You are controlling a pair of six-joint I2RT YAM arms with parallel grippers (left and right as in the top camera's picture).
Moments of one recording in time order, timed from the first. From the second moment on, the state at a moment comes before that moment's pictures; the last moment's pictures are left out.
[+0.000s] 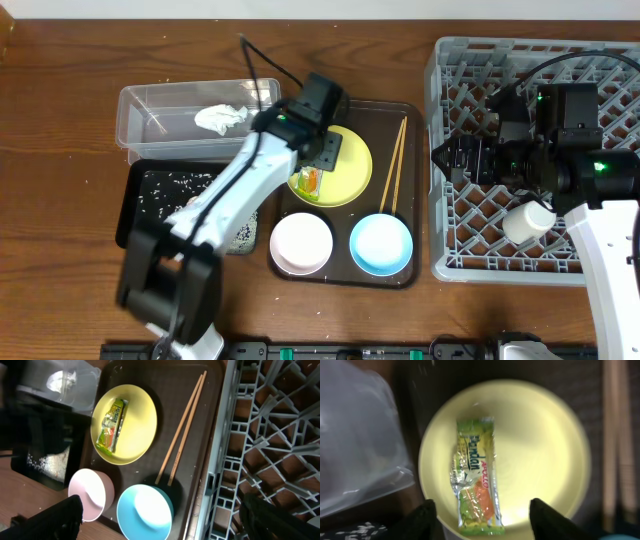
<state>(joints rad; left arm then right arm) -0.50 1.81 1.40 -0.77 -0.08 -0.20 0.05 1.31 1.31 -1.04 -0.43 0.13</state>
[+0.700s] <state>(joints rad) -0.52 1.93 1.43 -0.88 -0.09 -0.20 0.05 1.31 1.31 -1.04 -0.43 0.13</state>
